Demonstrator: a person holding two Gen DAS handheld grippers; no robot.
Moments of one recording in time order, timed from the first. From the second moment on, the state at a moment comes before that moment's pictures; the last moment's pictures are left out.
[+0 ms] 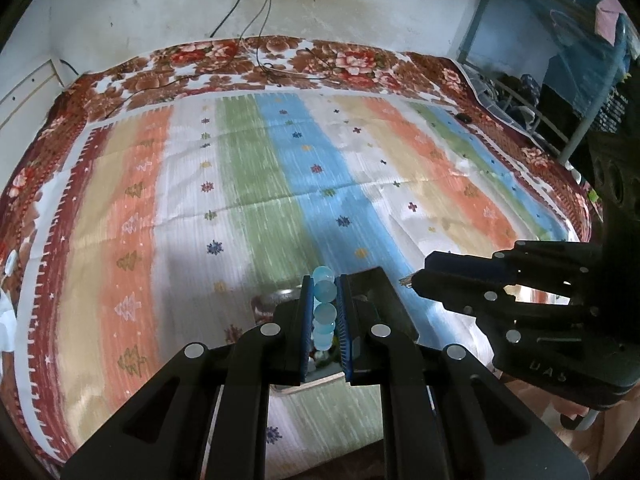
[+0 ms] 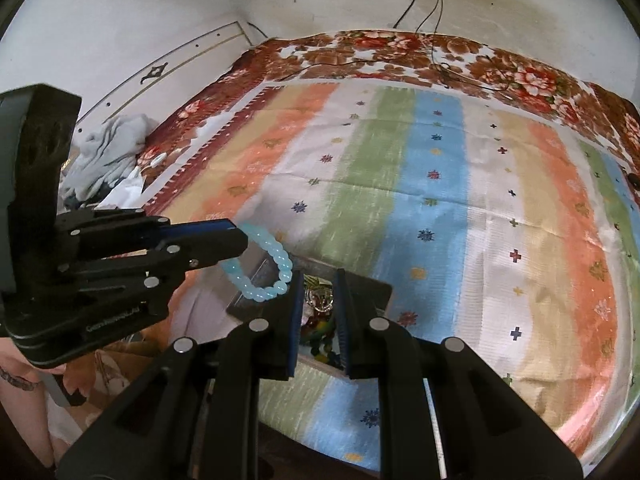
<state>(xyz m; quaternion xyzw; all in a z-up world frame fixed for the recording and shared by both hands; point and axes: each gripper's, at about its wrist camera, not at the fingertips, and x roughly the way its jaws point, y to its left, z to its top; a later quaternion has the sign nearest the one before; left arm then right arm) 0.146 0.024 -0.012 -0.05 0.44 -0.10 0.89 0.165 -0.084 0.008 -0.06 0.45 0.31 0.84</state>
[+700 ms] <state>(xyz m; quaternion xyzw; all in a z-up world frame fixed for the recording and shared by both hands) 0.151 0.042 -0.016 -0.07 0.45 -0.09 0.89 0.169 -0.082 -0.007 -0.07 0.46 0.29 0.83</state>
